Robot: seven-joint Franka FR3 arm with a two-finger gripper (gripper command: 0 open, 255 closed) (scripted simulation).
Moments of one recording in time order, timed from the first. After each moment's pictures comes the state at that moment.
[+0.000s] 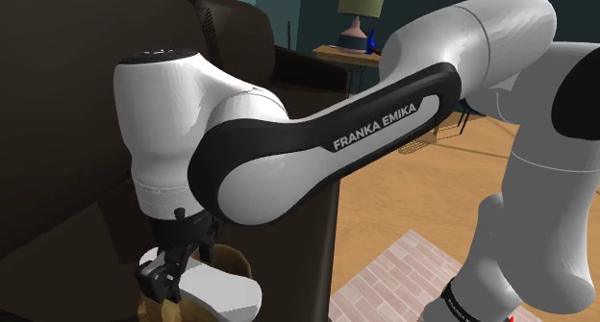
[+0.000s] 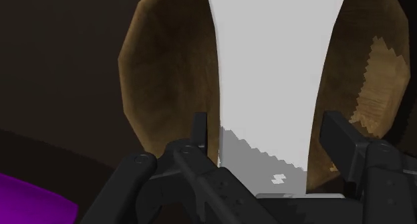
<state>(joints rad) 0.55 0.25 0.51 -1.77 -0.13 2.00 0.56</state>
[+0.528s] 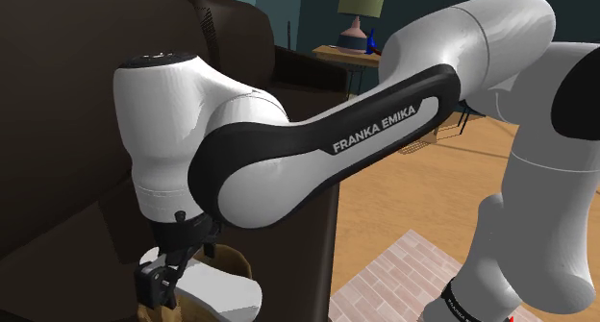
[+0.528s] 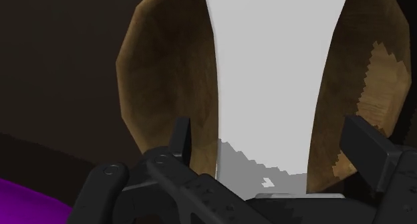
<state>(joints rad) 0.55 0.25 0.51 -1.77 -0.13 2.00 0.56</state>
